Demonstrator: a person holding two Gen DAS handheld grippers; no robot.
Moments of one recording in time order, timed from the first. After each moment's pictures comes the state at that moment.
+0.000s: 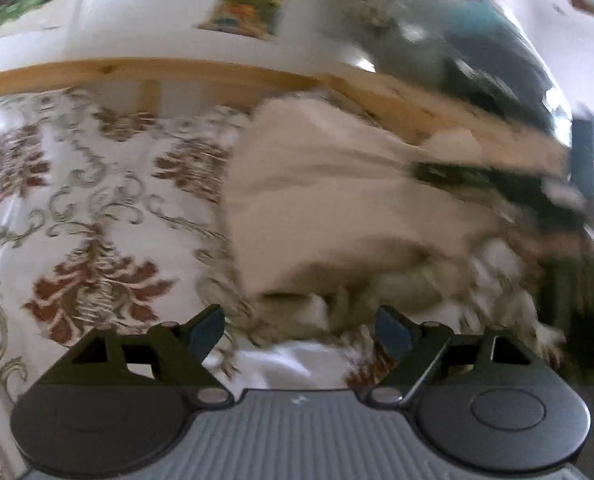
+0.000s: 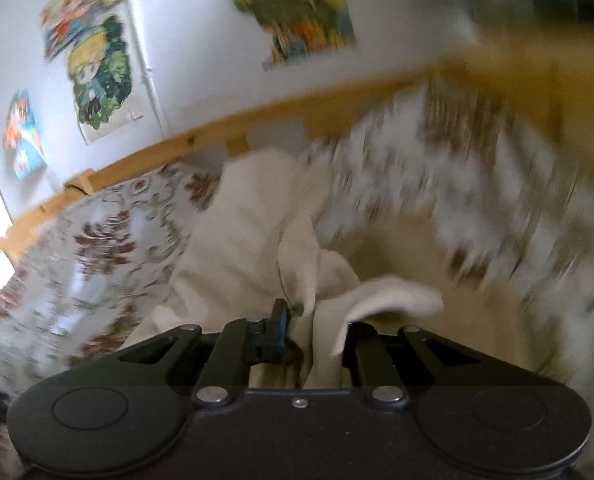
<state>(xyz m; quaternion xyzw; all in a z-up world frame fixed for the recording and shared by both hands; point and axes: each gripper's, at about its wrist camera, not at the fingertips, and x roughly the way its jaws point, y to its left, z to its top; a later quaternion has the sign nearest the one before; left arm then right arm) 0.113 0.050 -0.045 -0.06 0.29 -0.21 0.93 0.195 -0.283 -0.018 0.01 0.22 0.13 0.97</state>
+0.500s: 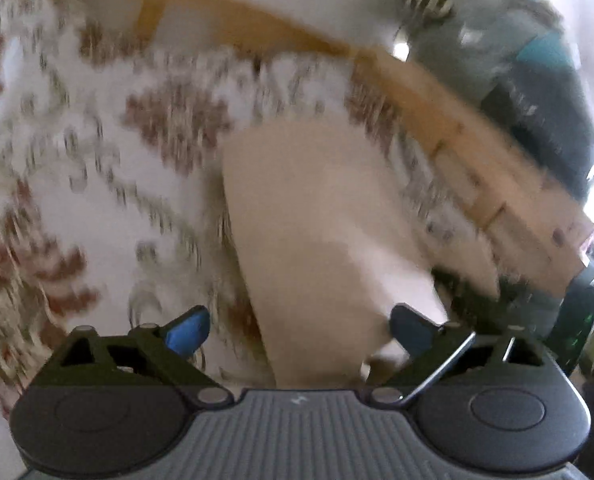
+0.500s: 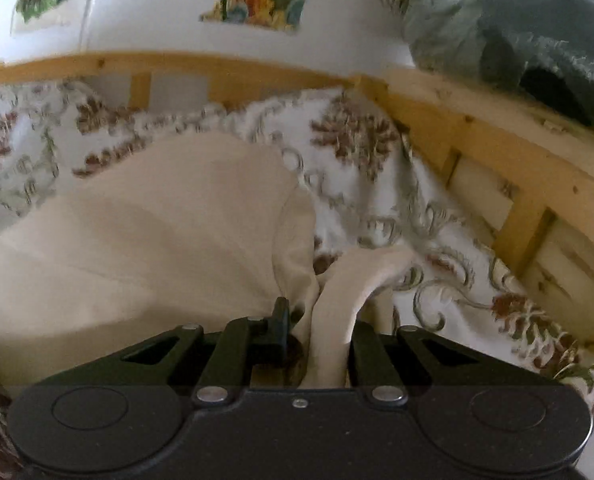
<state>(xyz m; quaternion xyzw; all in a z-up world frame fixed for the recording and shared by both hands) 0.222 0.015 -0.069 -0.16 0.39 -0.24 0.87 0.217 -0.300 -0.066 -0.14 0.28 -0.01 0.95</state>
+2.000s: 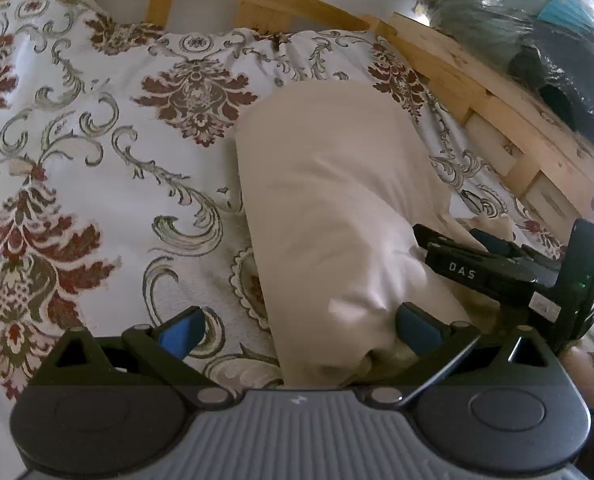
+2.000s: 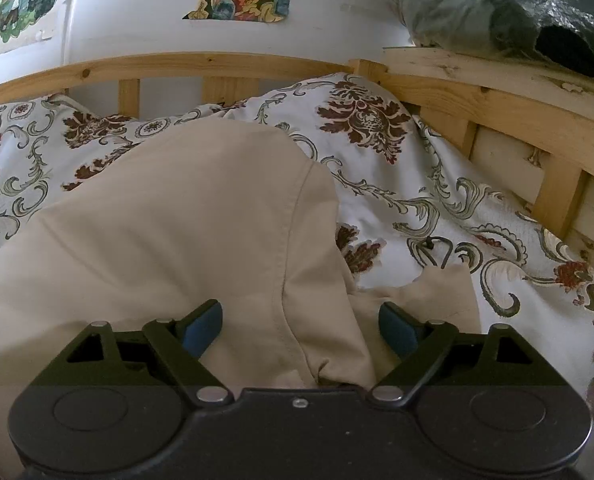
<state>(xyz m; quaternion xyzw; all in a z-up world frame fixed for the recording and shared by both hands) 0.215 0.002 -0.080 -0.12 0.41 -0.19 0.88 0.245 -0.283 -0.092 -0.06 0.27 -0.02 0.96</state>
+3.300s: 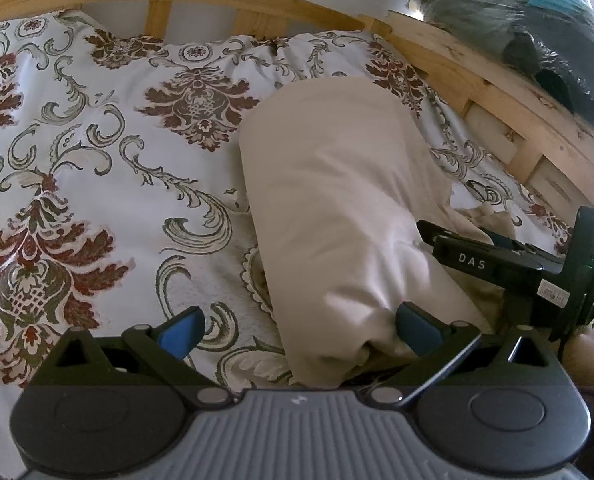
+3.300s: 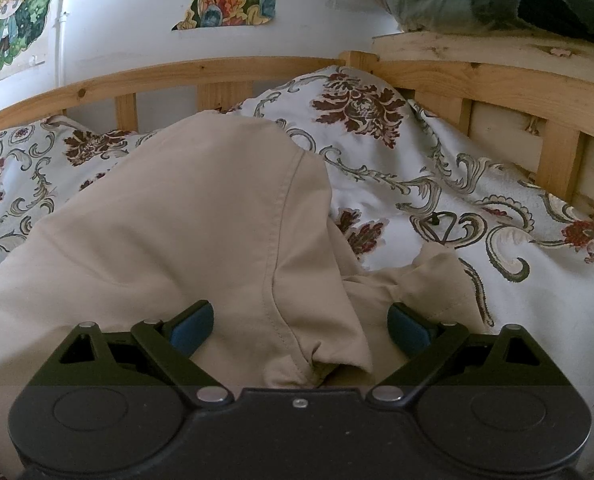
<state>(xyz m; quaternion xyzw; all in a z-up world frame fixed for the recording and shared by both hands) 0.204 0.001 -0.080 -0.09 0.40 -0.18 0.90 0.241 -0.297 -0.103 -0.01 0.27 0.00 0.96</state>
